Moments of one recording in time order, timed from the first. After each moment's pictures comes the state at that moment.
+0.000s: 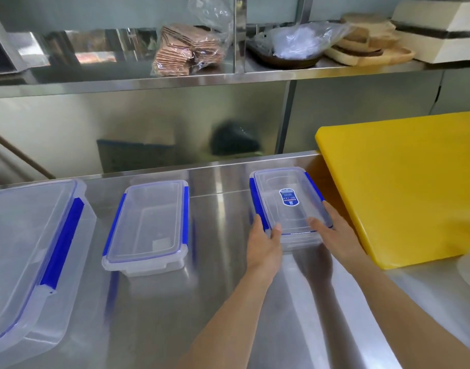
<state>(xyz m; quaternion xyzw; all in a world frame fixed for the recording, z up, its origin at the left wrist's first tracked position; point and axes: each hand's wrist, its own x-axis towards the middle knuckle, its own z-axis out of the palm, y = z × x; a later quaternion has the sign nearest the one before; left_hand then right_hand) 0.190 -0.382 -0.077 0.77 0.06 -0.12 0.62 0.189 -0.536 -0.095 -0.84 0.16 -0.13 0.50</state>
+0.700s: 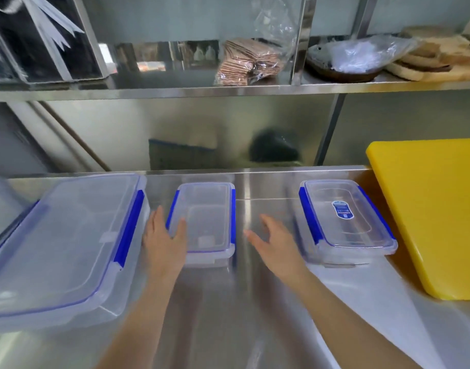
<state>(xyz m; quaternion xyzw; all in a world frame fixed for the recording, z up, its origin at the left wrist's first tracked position) 0.211 -0.146 -0.074 0.88 0.21 0.13 0.41 0.201 -0.355 -0.069 -0.88 0.02 -0.01 0.47</state>
